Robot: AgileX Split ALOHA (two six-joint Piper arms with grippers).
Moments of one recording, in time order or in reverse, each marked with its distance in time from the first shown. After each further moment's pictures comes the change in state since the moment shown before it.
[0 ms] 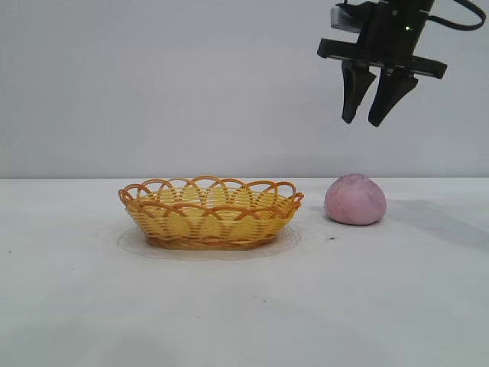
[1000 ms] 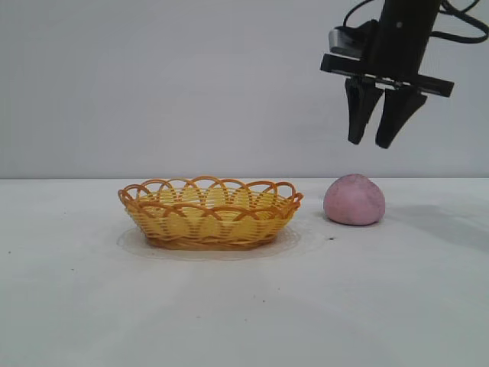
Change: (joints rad) left arm 0.000 -0.500 0.148 -0.036 0.174 0.068; right arm 0.000 0.042 0.000 0.039 0.163 -0.015
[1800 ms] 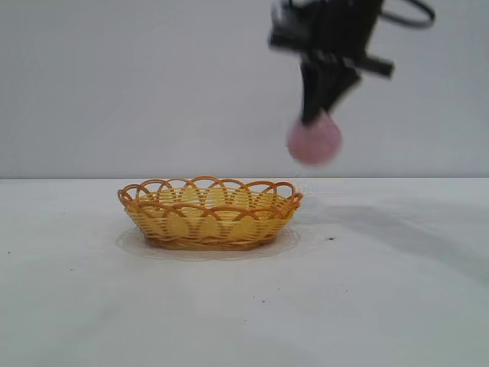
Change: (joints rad) left arm 0.109 -0.002 0.000 0.002 -0.002 0.000; right arm 0.197 -0.153 0.001 0.095 -0.031 -0.160
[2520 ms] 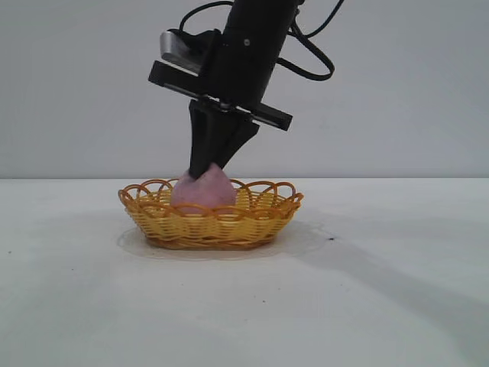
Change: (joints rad) left arm 0.000 0.000 0.000 0.000 0.000 0.000; right arm 0.173 0.202 0.004 0.040 -0.078 0.015
